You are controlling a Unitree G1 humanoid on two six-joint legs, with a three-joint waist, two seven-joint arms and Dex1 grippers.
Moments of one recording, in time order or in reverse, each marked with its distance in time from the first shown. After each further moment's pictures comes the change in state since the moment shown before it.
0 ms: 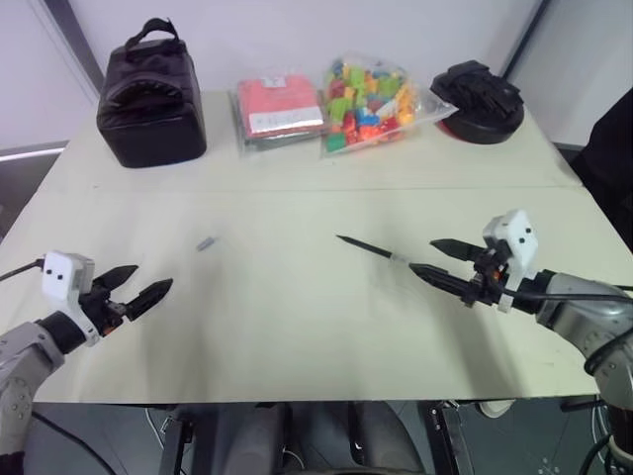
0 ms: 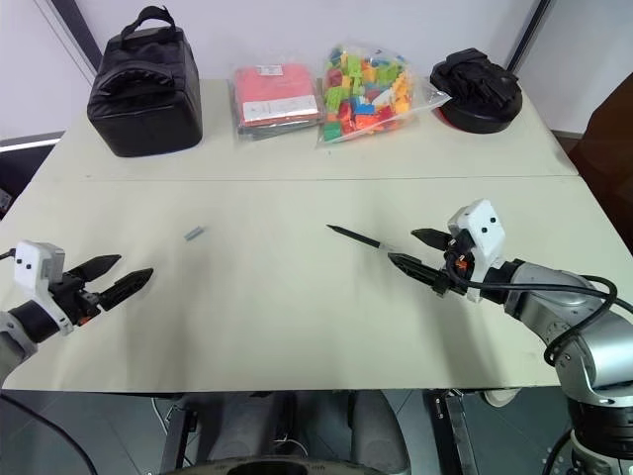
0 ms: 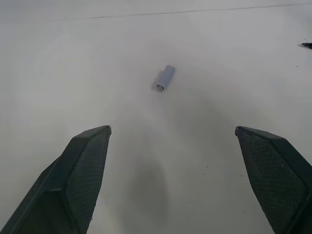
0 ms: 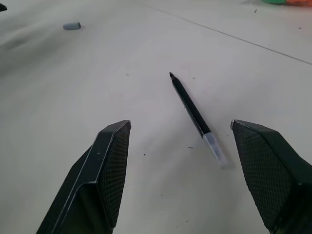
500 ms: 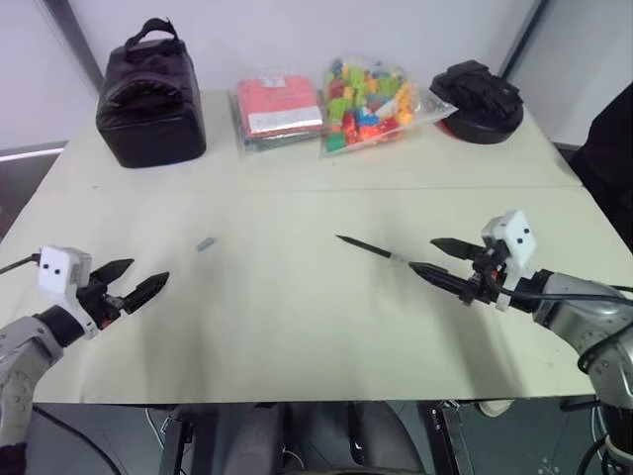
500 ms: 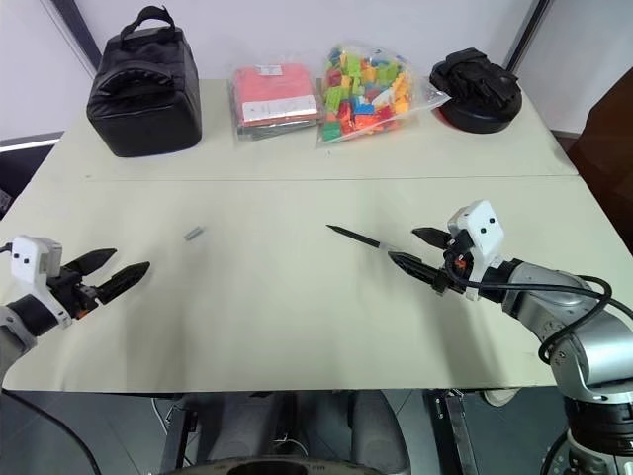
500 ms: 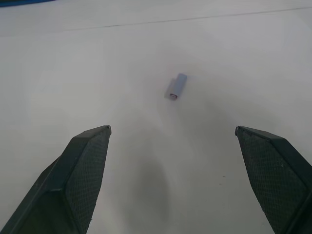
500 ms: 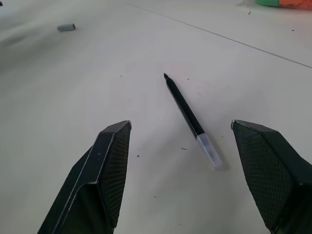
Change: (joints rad) left arm -0.047 0.000 -0.004 0.053 0.033 -0.038 -0.002; right arm -0.001 0.008 0.014 0.031 -0.037 -0.050 0.003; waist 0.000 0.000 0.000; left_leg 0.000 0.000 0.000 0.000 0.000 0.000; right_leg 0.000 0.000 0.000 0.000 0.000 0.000
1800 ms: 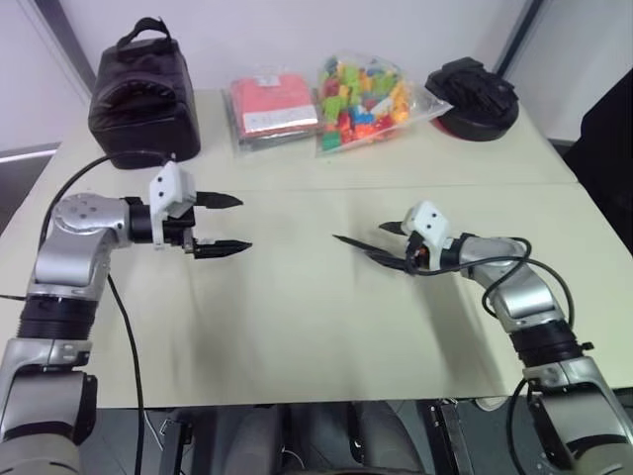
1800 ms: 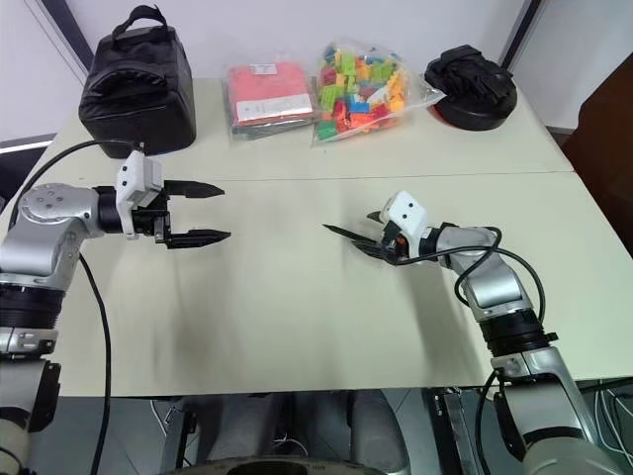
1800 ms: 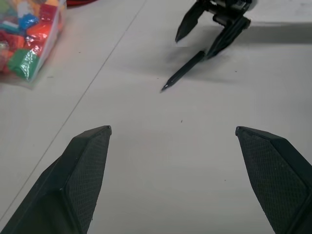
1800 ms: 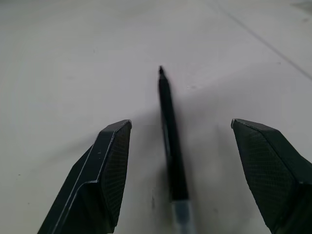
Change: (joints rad) left arm -0.708 0.067 -0.520 0.385 0.230 -0.328 -0.567; right arm -0.427 0.179 0.396 0.657 -0.445 -0.483 0.187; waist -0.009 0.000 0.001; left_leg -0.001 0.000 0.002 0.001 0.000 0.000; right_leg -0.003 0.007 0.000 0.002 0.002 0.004
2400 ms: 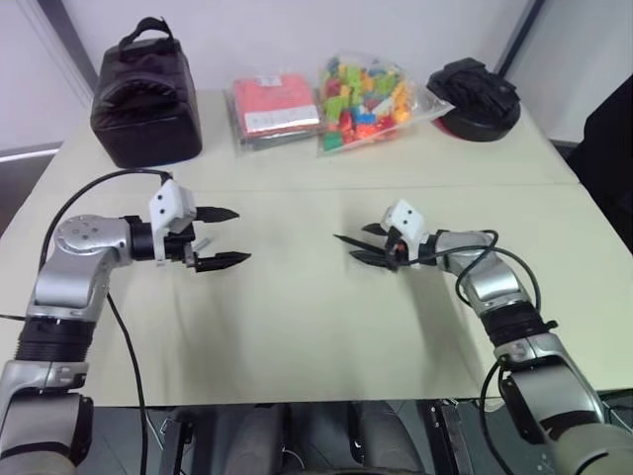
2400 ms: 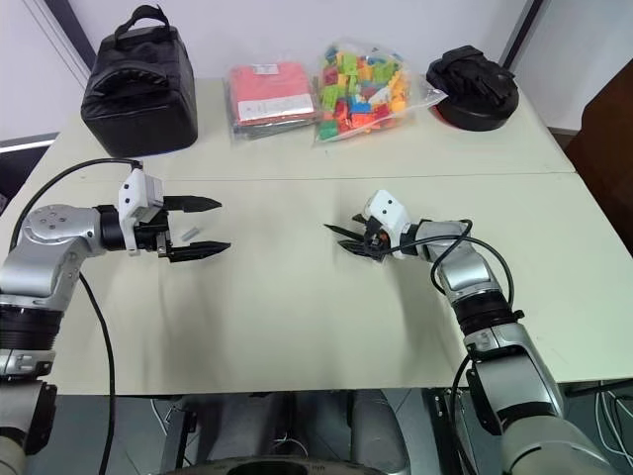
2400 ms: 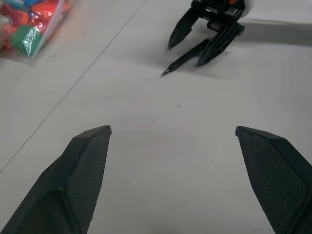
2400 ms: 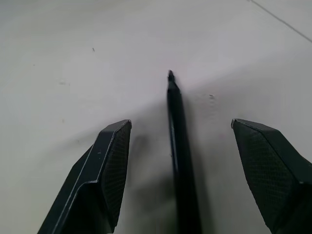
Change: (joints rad) left arm 0.106 -0.002 0.026 -0.084 -0.016 0.029 0.082; right arm -0.122 0.109 0.029 0.211 -0.065 -0.028 0.026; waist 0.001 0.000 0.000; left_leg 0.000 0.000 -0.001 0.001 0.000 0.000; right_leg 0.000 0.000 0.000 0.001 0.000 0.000
